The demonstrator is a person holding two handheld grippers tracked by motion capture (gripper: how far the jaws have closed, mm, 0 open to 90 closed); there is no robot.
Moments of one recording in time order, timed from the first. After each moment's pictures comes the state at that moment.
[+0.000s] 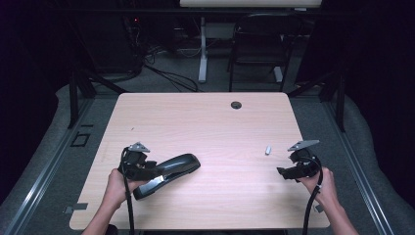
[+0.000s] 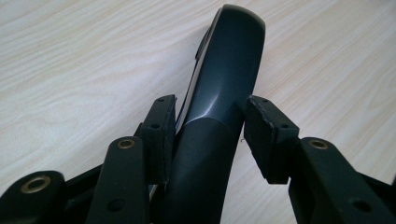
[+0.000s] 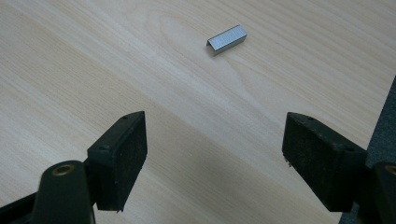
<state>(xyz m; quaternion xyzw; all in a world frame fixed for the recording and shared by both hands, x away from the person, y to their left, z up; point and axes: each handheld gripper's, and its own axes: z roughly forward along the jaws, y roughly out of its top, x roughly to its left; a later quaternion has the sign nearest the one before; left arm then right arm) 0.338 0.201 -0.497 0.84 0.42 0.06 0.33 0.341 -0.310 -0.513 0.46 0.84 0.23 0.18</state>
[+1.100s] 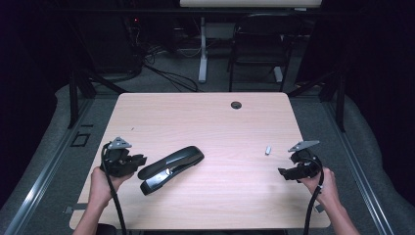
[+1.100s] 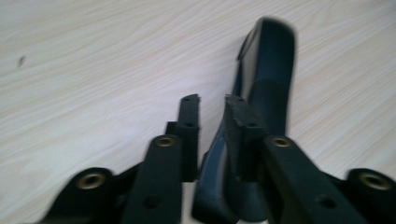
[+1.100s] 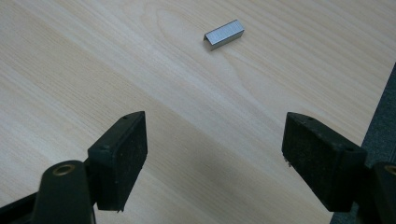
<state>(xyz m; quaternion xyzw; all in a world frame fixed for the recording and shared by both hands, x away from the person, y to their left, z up) 0.330 0.247 -0.480 0.81 0.46 0.13 0.34 0.340 -0.312 -0.514 0.45 0.84 0.22 0.18</state>
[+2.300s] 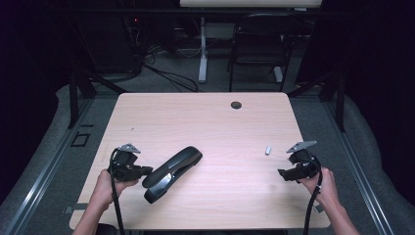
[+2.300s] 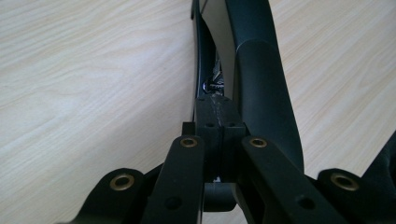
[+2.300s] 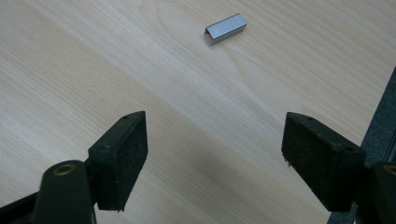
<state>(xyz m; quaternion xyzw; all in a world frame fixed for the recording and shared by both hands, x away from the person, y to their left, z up) 0.332 0.228 -0.492 0.85 0.42 0.02 0.32 0.341 -0.310 -0.517 0.45 0.85 0.21 0.18</state>
